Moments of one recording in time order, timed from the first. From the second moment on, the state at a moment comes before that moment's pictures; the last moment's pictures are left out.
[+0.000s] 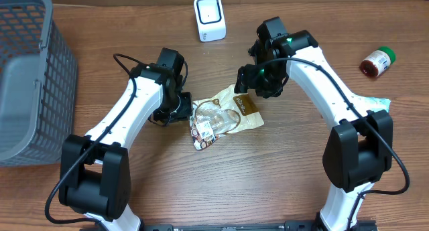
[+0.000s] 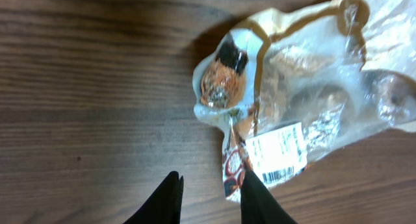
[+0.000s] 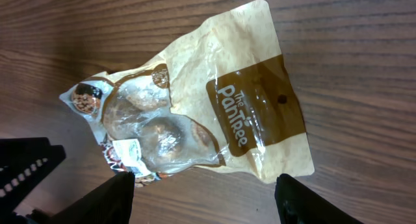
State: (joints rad) left arm -0.29 1.81 1.32 -1.00 0.17 -0.40; right arm 0.33 1.99 1.69 -1.12 -0.35 0.31
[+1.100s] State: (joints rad) left arm -0.33 1.96 1.28 -0.89 0.20 -0.44; right arm 0.34 2.00 1.37 -0.79 -0.36 0.31
